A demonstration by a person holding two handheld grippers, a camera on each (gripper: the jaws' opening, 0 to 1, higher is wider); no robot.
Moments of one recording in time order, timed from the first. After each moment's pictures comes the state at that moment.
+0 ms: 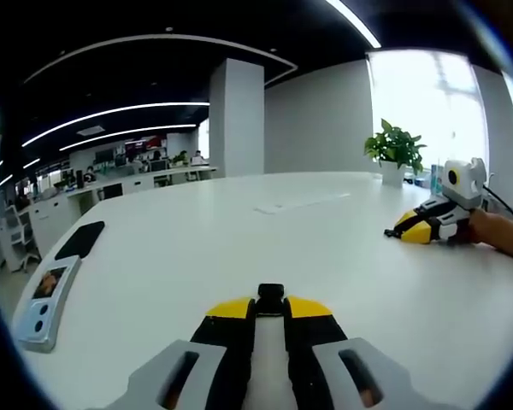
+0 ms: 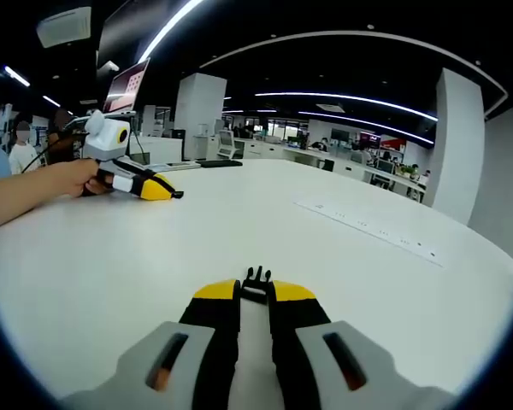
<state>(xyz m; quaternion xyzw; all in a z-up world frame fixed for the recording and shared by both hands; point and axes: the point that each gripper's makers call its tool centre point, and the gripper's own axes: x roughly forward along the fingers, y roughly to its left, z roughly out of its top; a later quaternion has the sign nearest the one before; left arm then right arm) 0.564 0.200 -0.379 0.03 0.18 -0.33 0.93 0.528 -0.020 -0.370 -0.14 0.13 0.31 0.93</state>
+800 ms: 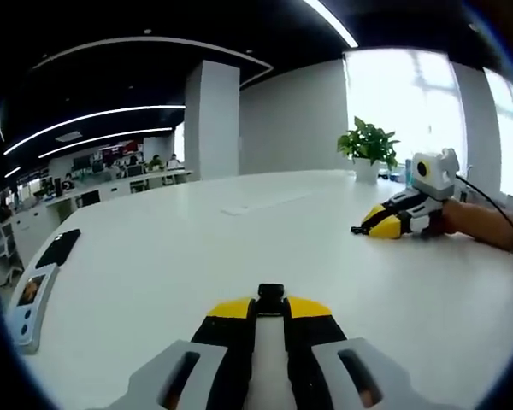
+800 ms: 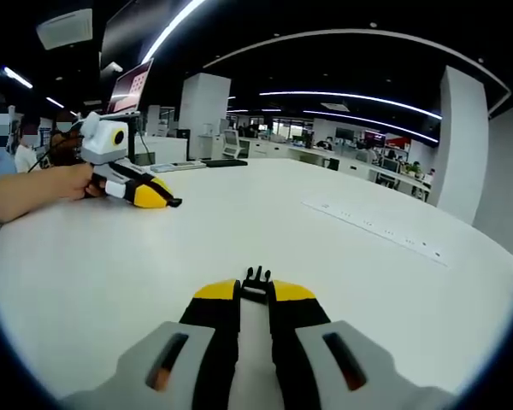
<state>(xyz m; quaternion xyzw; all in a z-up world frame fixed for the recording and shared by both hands) 0.530 0.172 -0.381 0.04 0.18 -0.39 0.90 0.525 -0.017 -0.370 -0.14 0.14 0.33 0.93</state>
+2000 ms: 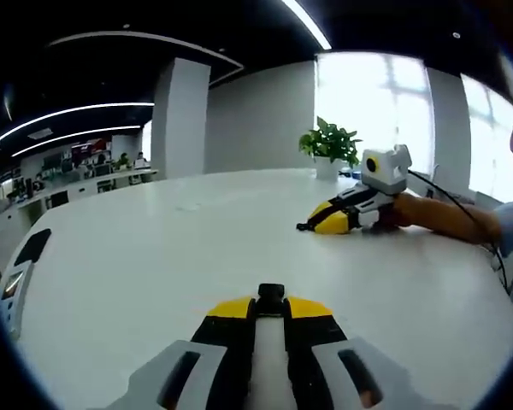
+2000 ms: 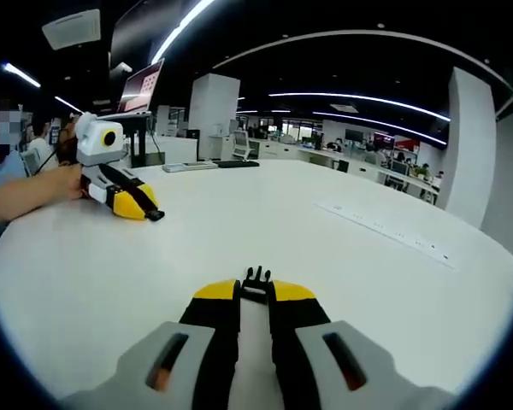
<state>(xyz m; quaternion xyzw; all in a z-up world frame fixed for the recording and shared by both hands) 0.483 0.160 -0.380 0.04 0.18 -0.47 0.86 0.513 -0.006 -0.372 -0.14 0.14 0.35 0.92</state>
